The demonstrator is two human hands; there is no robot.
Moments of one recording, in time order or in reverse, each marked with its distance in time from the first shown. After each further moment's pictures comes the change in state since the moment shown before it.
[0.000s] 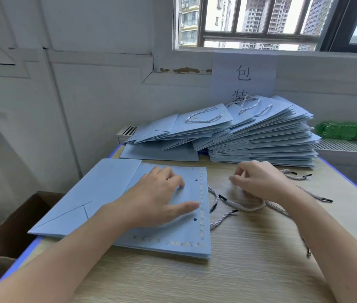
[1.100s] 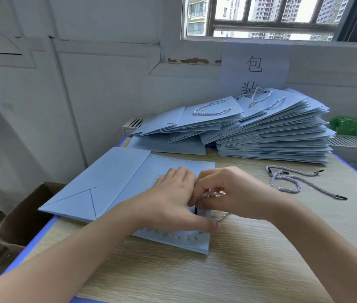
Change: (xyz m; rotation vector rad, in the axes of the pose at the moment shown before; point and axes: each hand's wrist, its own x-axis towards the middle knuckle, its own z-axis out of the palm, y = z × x) left_hand -0.006 0.016 0.004 -0.191 -0.100 0.041; right_hand -0.030 -0.062 0.014 0.369 -0.210 -0.615
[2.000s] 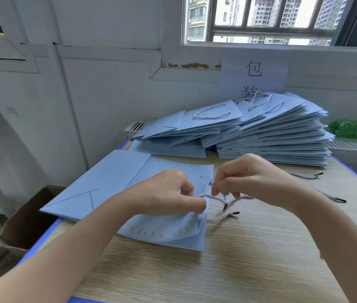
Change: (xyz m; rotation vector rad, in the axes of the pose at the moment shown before) left_hand 0.001 -0.002 -0.022 -0.123 0.003 -0.077; right_hand -0.015 -0.010 -0.033 0.140 0.076 0.215
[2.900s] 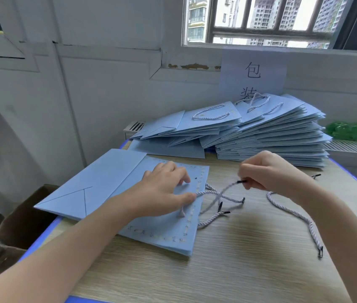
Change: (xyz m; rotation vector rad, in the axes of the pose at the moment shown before) left_hand 0.009 -0.021 0.011 0.164 0.121 0.016; right_hand 0.002 0.024 -0.017 -0.095 0.158 0.270
